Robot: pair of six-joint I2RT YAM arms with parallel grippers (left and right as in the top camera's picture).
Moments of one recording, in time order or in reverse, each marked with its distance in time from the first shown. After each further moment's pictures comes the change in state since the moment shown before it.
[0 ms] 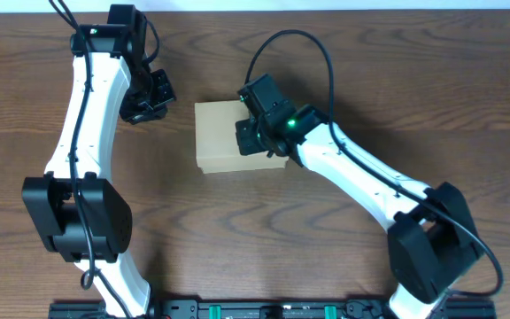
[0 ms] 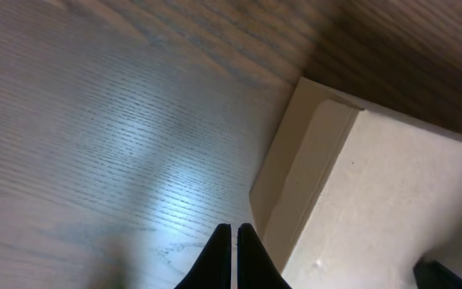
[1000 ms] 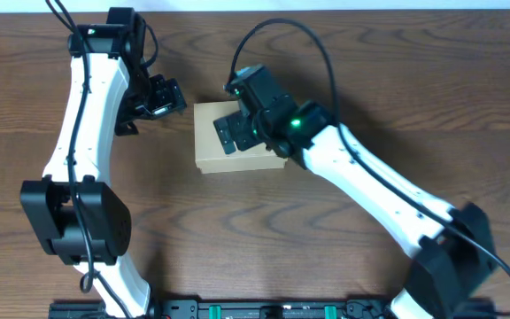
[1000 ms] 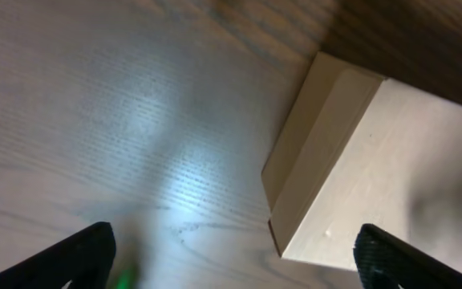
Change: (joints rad) left arm 0.002 -0.015 0.000 -0.072 -0.012 0.011; right arm 0.031 -0.095 0.094 -0.044 0.060 -0.196
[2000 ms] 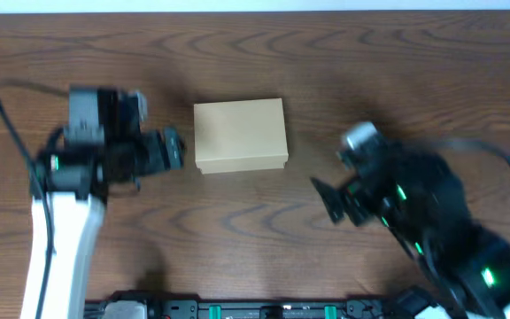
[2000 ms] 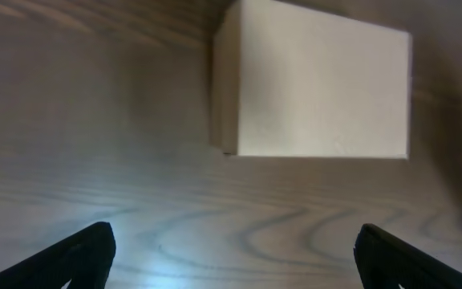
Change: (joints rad) left arm 0.003 -0.781 -0.698 0.400 0.182 0.173; right arm -0.141 -0.988 -0.526 -0.145 -0.009 -0.304
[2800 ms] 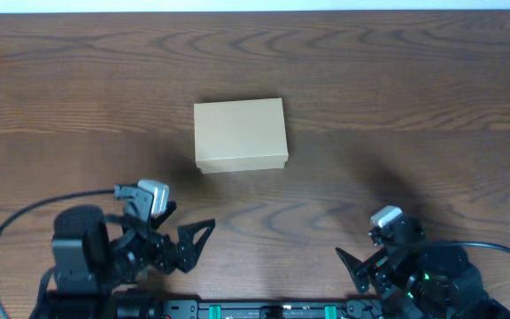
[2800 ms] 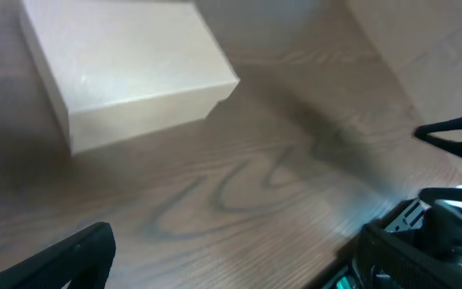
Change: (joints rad) left arm 0.000 -0.669 -0.383 0.082 0.399 0.161; right arm 0.000 -0.486 -0.344 -0.237 -0.048 0.084
